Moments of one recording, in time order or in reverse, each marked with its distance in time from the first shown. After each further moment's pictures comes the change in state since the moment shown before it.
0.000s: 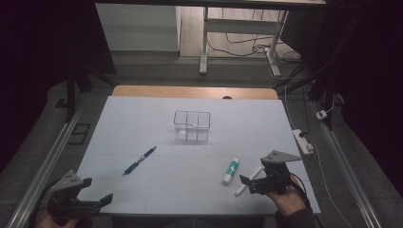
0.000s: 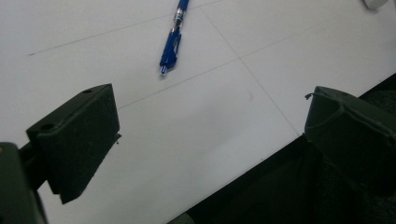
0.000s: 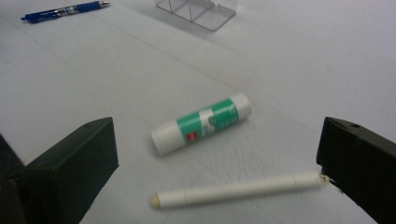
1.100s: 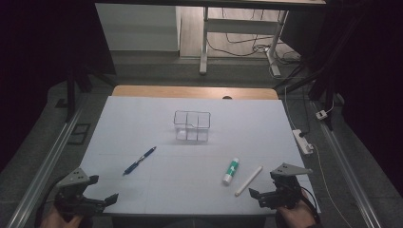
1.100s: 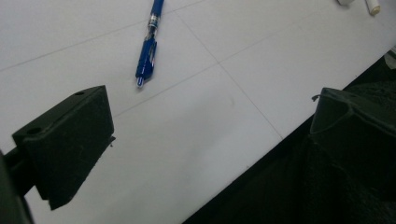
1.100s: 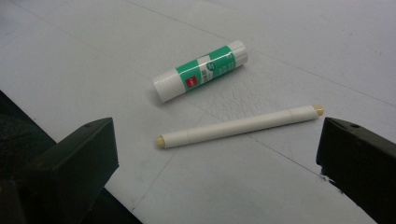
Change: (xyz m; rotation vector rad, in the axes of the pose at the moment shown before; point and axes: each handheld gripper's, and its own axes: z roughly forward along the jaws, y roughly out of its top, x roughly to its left) left arm -0.001 0.013 0.012 0.010 -0.081 0.055; right arm 0.001 -0.028 -0.021 0.064 -0.012 0.046
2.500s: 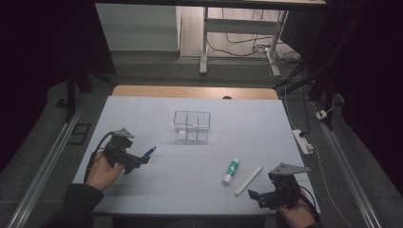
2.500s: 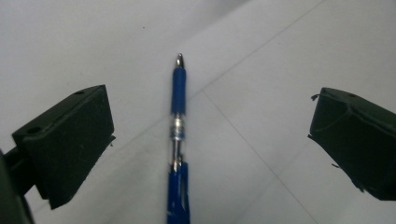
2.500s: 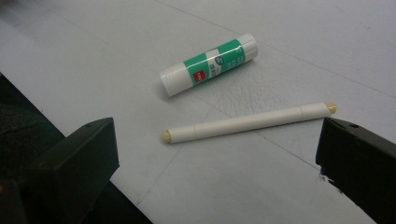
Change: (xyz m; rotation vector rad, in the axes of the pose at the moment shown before) left arm 0.042 0.108 0.117 0.156 -0.002 0.092; right arm 0.000 0.001 0.003 0.029 0.033 -0.006
